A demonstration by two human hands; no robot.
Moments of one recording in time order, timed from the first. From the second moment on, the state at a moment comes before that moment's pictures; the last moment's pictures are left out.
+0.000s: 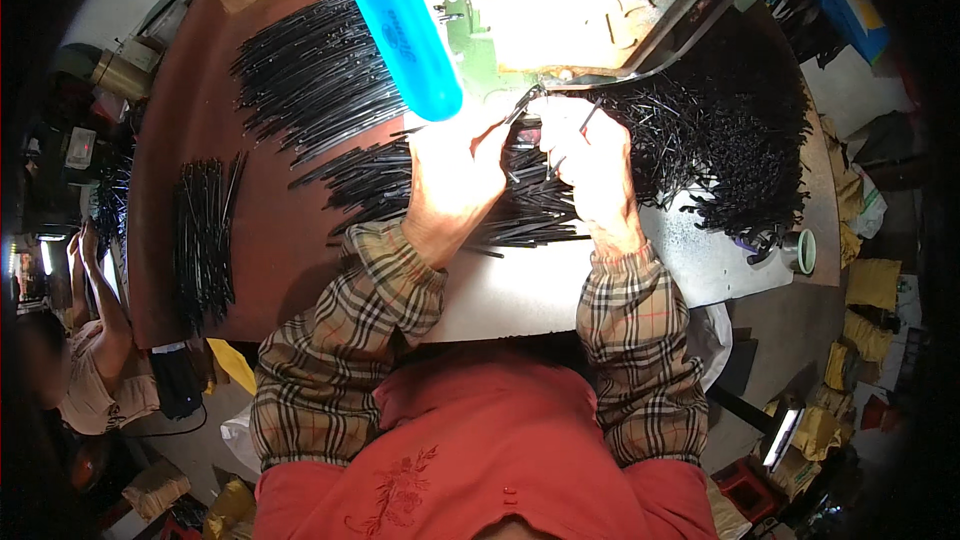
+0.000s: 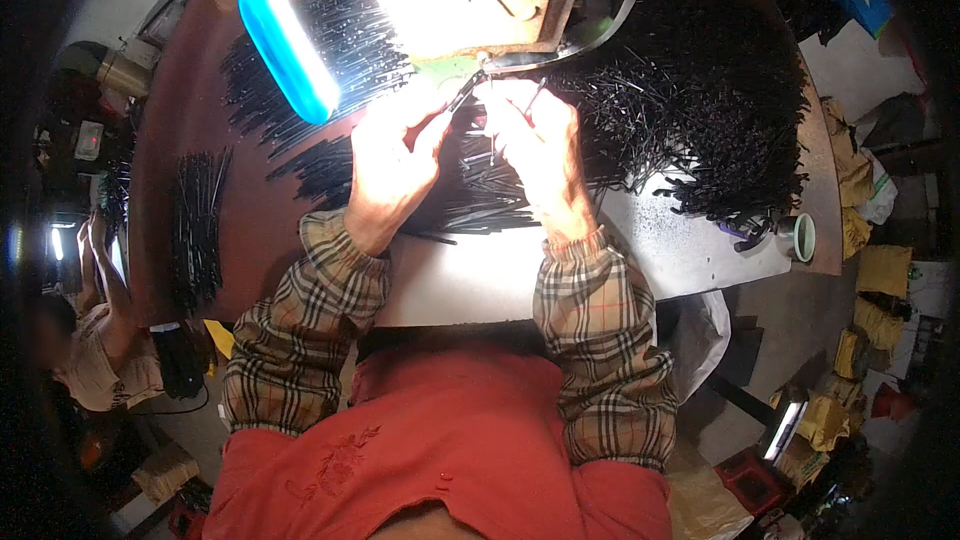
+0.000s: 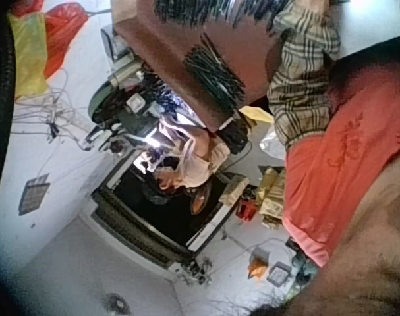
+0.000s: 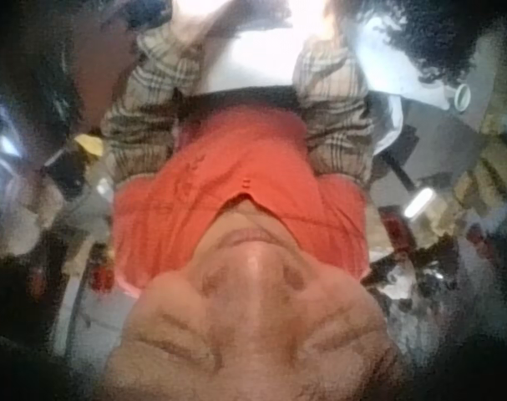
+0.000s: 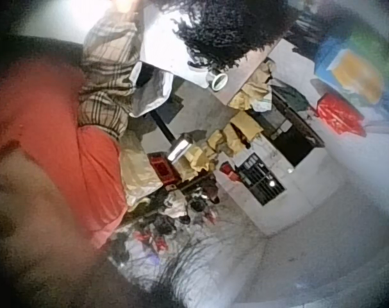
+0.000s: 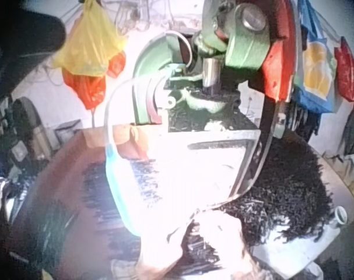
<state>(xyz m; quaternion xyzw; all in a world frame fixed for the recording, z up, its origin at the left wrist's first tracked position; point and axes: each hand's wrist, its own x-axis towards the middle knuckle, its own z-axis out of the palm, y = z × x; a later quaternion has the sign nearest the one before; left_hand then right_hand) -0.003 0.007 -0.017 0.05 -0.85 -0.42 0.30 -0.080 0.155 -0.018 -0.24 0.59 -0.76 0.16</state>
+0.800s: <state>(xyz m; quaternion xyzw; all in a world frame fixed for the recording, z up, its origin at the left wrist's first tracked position) -0.007 0.005 -0.026 0.01 -0.83 -0.45 0.33 -0.078 0.156 -0.012 -0.23 0.58 -0.76 0.17</state>
